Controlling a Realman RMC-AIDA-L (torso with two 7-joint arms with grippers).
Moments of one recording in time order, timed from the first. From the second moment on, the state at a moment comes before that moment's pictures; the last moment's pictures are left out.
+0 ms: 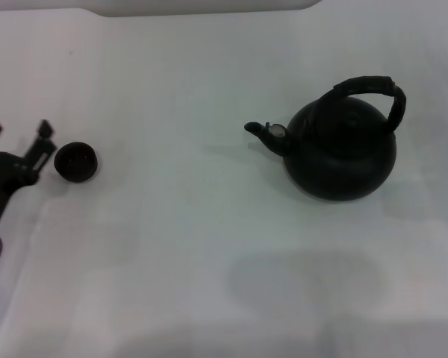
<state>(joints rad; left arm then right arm) -0.21 -2.08 -0.53 -0.19 -0.96 -1.26 2.82 0.38 2.02 -0.70 0.05 2.42 1.28 -2.83</state>
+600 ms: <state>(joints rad) -0.24 -2.08 -0.53 -0.15 -0.77 -1.24 2.82 0.38 2.02 -0.70 0.04 2.42 1.26 -2.83</state>
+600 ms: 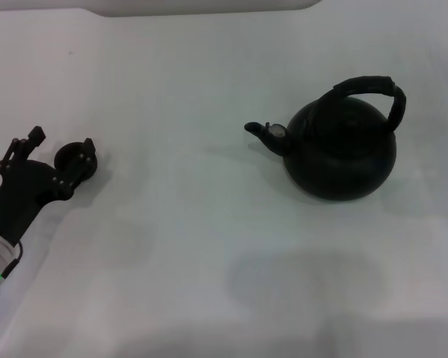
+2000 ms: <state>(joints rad) -0.29 -2.08 -0.54 -0.14 -0.73 -1.10 2.82 0.39 2.02 -0.70 0.04 2.42 1.25 -2.83</state>
